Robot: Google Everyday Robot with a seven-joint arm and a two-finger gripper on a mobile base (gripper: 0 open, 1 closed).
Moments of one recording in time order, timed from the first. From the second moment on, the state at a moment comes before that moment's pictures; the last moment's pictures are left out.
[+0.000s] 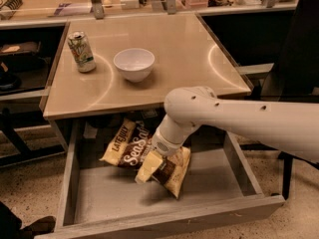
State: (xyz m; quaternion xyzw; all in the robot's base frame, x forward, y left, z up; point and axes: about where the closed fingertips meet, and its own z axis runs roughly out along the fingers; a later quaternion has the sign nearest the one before) arm 0.501 0.012 0.635 -0.50 0.85 0.17 0.10
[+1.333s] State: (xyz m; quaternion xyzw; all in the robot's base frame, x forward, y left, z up) arm 0.500 0.020 0.620 -0.50 0.84 0.17 0.09
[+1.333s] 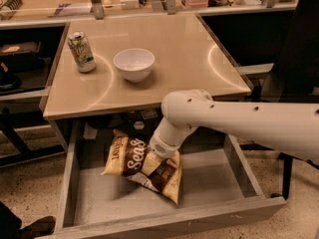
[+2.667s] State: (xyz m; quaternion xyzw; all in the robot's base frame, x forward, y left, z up) arm 0.476 -0.079 0.785 -0.47 0.87 0.10 0.11
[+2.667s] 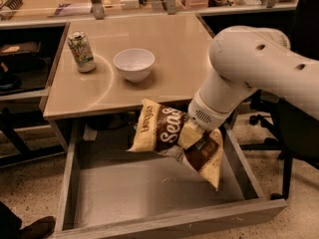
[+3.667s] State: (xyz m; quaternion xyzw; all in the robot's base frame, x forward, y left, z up) arm 0.531 -0.153 0.867 -0.42 0.90 0.06 0.14
